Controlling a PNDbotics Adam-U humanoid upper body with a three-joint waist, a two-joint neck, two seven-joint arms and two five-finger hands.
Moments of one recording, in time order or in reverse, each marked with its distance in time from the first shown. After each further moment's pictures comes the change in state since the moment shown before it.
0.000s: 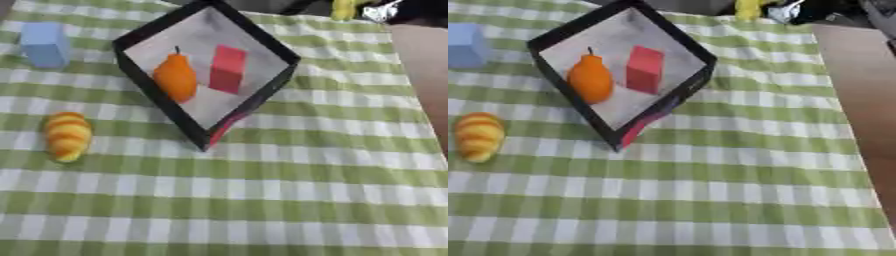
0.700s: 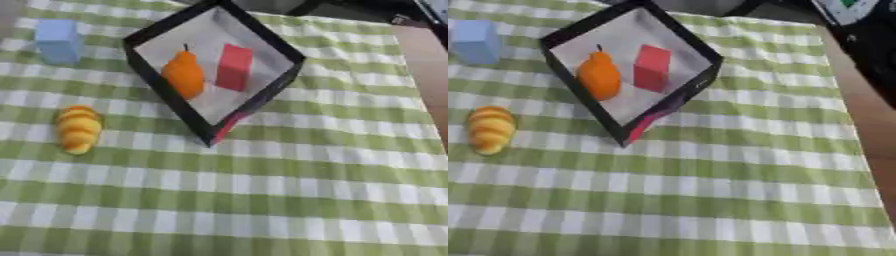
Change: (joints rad) left arm -0.057 0.000 0.006 -0.043 -0.035 -0.015 0.008; right arm -0.152 0.095 0.079 0.028 0.062 0.003 0.001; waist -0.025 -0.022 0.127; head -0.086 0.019
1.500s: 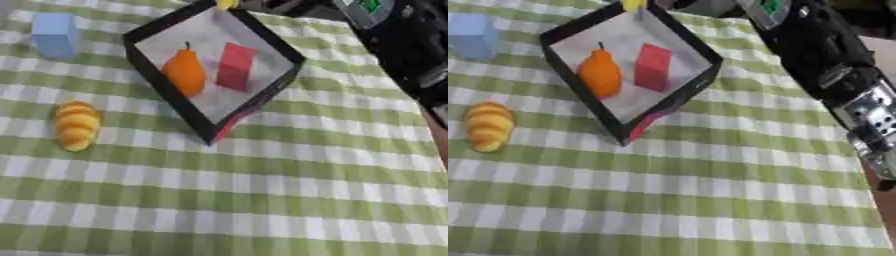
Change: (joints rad) left arm -0.048 0.001 0.016 -0.055 -0.055 -0.015 0.032; right arm -0.061 0.117 0.041 0.110 0.222 -0.055 -0.002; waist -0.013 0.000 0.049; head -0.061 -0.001
